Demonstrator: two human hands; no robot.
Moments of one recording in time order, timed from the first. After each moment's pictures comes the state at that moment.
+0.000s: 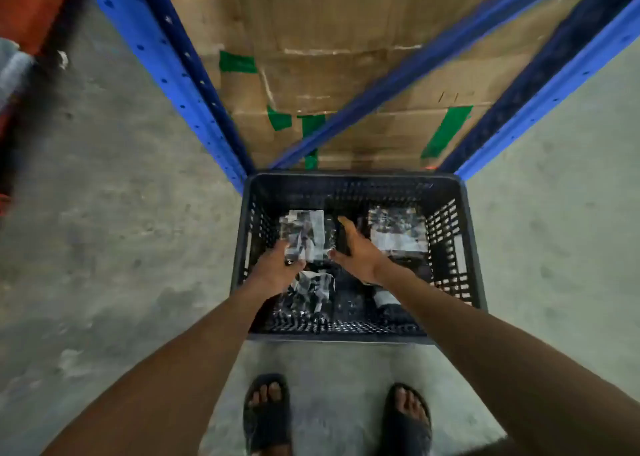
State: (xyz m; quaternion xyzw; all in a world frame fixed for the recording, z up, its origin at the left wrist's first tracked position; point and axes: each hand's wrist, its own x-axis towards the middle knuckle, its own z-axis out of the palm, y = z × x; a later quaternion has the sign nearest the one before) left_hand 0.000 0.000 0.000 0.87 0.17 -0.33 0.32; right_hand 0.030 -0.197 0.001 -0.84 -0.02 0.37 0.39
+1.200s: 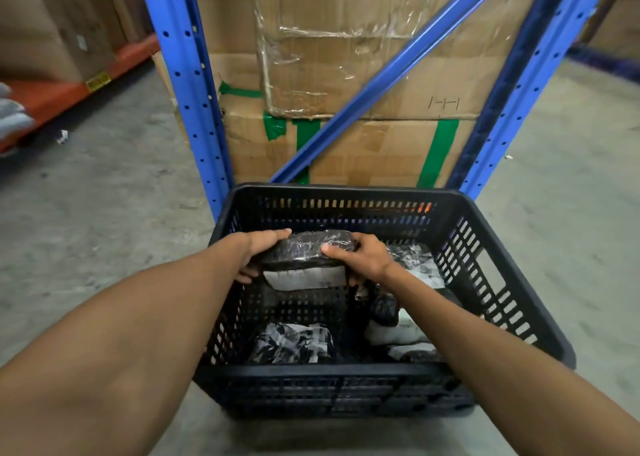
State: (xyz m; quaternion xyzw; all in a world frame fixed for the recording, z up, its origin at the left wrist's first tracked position) left_hand 0.082 0.027 -0.092 0.80 0.30 -0.30 0.43; right_hand 0.059 -0.206 -0.117 -0.87 0.01 0.11 0.49
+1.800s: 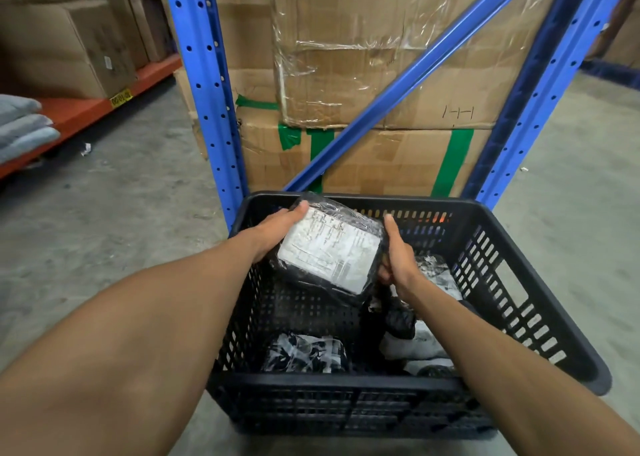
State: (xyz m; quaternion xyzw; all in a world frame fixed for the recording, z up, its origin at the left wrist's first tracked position) left_hand 0.095 0.026 -0.071 0.81 0.08 -0.19 0.55; right_hand 0.069 -0.218 -0.121 -0.71 0.20 0.08 0.67
